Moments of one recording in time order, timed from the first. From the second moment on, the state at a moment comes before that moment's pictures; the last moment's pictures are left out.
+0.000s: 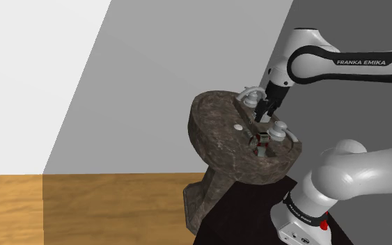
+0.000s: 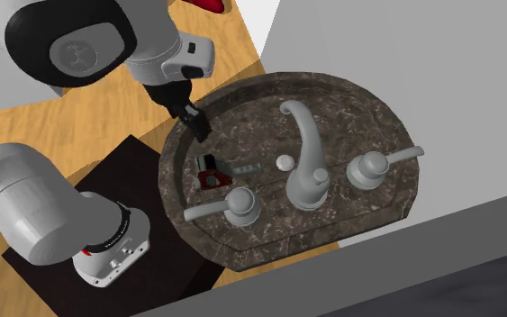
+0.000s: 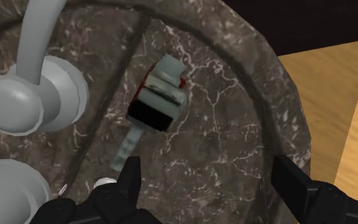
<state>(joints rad) -0.13 -0.87 -0.17 -2.73 -0.18 1.87 -0.01</state>
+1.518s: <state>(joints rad) -0.24 -0.81 -0.28 -2.95 -0.29 2.11 -0.03</state>
